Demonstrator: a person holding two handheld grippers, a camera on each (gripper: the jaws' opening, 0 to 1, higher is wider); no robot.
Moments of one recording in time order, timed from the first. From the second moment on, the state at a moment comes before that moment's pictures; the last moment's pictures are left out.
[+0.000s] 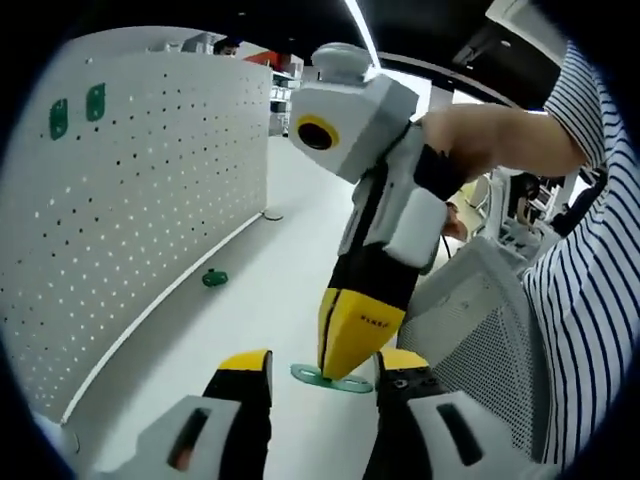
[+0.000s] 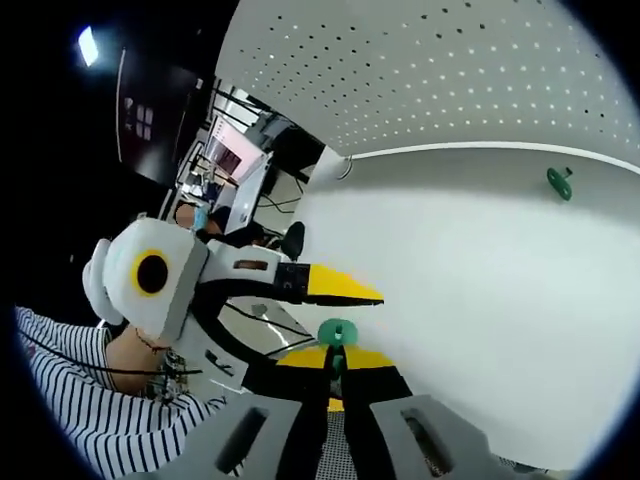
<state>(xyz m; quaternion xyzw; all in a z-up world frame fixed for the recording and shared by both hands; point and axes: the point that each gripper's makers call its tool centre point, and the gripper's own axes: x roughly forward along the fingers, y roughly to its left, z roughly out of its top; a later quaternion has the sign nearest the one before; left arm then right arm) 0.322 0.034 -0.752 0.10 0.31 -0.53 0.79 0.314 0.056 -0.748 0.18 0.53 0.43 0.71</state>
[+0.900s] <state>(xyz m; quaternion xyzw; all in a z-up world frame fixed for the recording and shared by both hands) 0.371 0.070 -0.676 -0.12 0.25 -0.43 0.86 0.386 0.074 -0.666 0.14 0.24 0.39 0.88</state>
